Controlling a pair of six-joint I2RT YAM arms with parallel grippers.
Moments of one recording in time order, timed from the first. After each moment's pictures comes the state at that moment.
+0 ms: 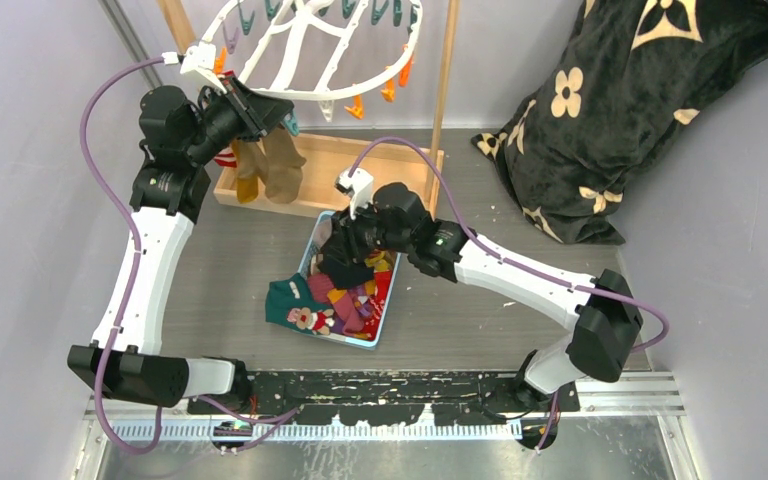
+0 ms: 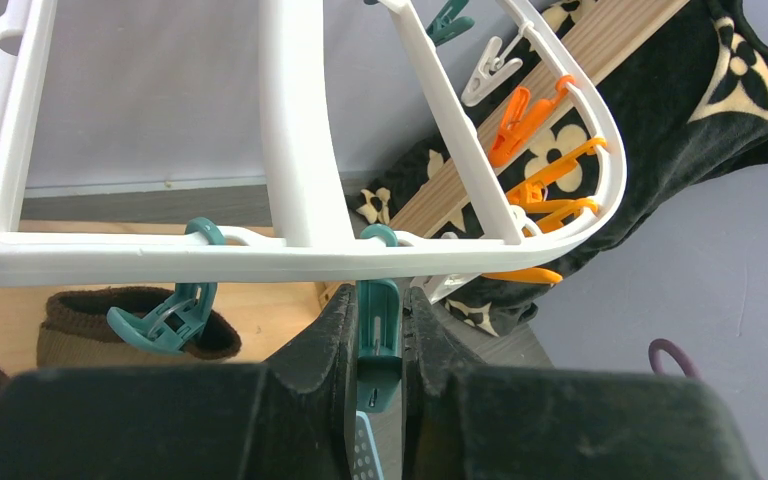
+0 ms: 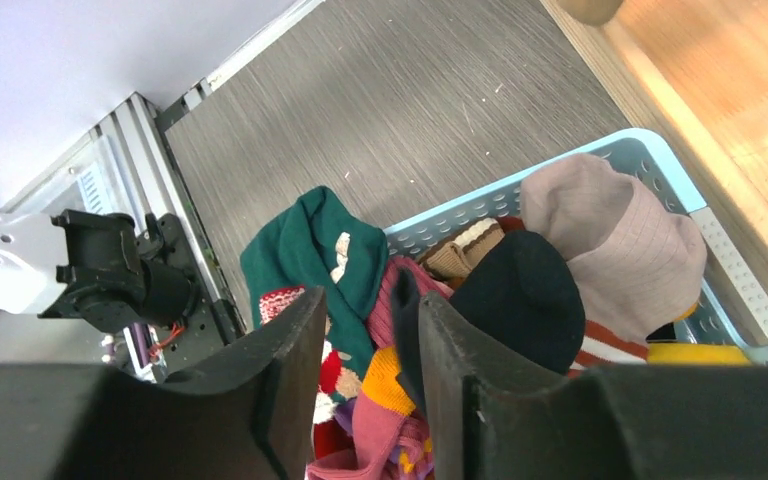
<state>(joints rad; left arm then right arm) -0.14 1.31 1.55 -0.23 0.45 -0.55 0.93 1.49 1.23 -0.10 -0.20 0.28</state>
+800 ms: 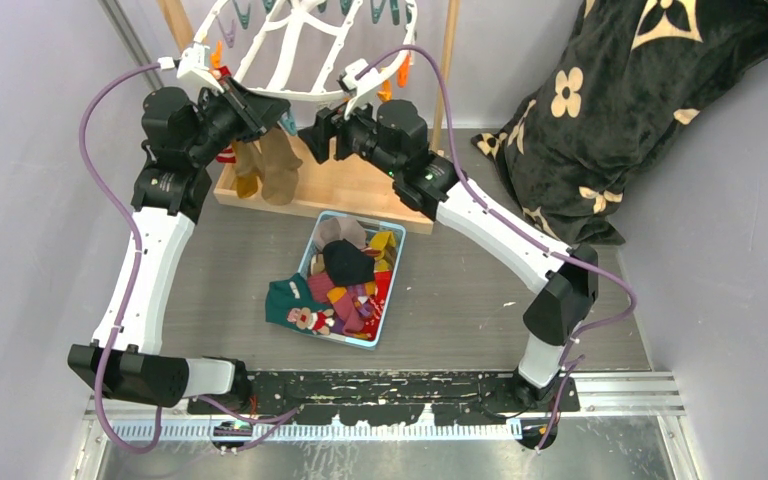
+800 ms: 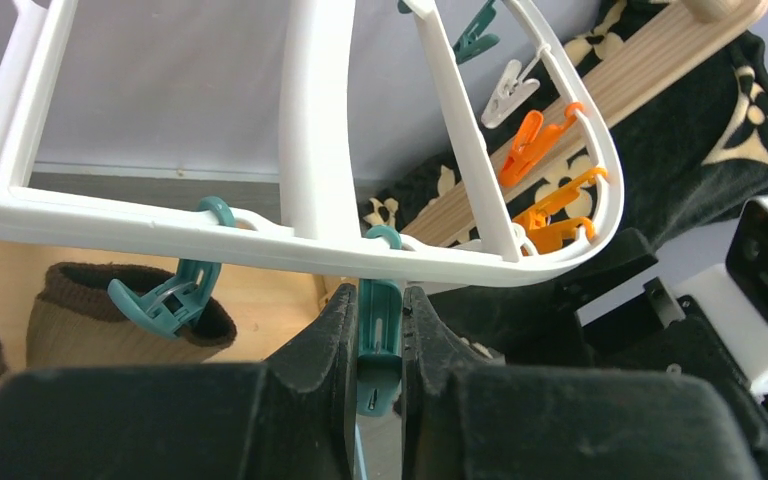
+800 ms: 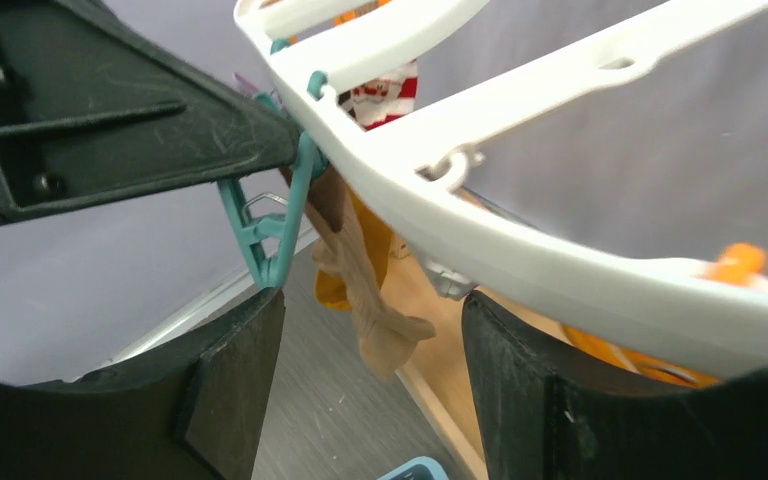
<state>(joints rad) -0.14 1.31 1.55 -0.24 0.38 -0.61 0.80 1.74 1.77 0.04 -0.04 0.14</state>
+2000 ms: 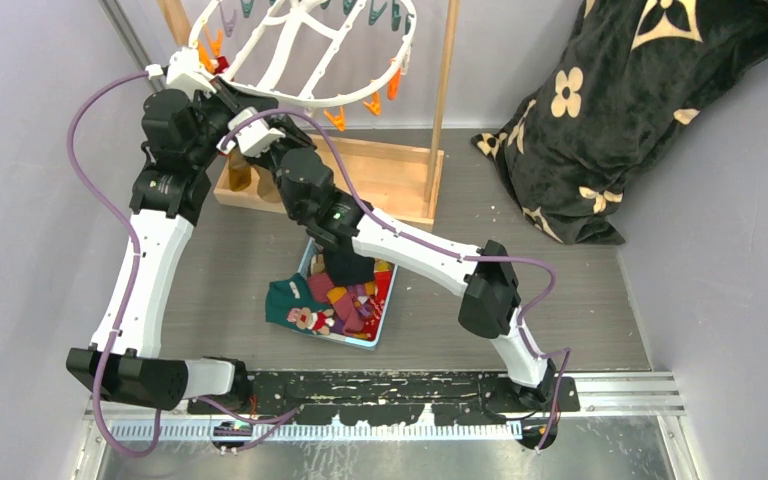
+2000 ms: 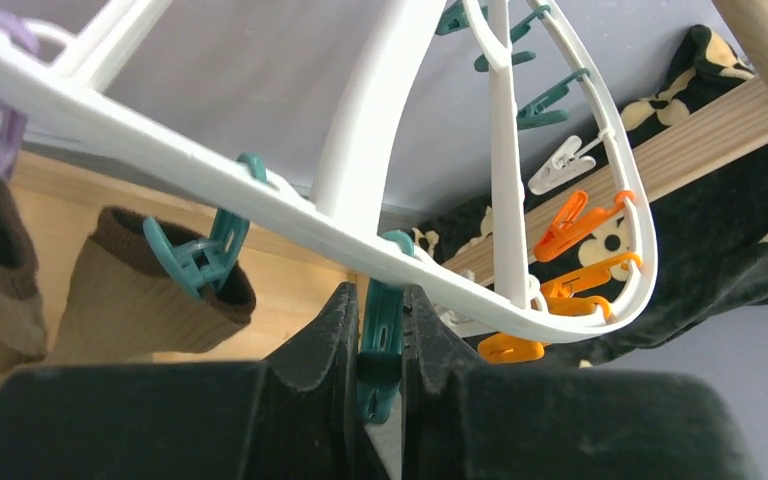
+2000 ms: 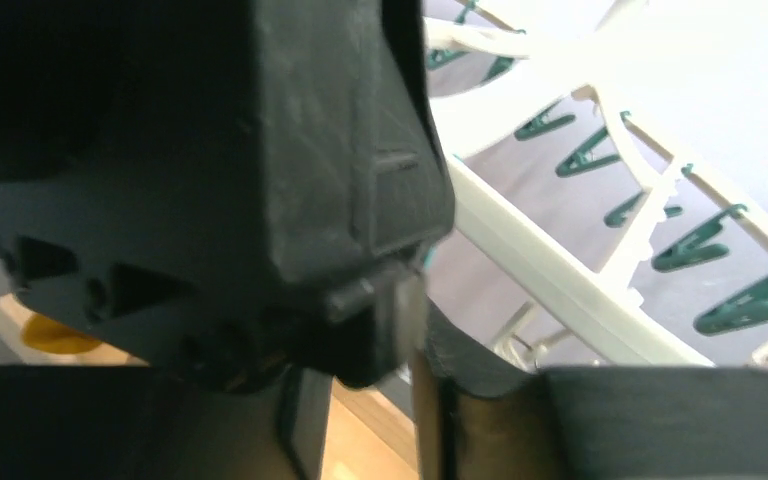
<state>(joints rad) -0.15 1.30 1.54 -0.28 0.21 -0.65 1.09 2.10 2.09 0.27 0.65 -0.66</state>
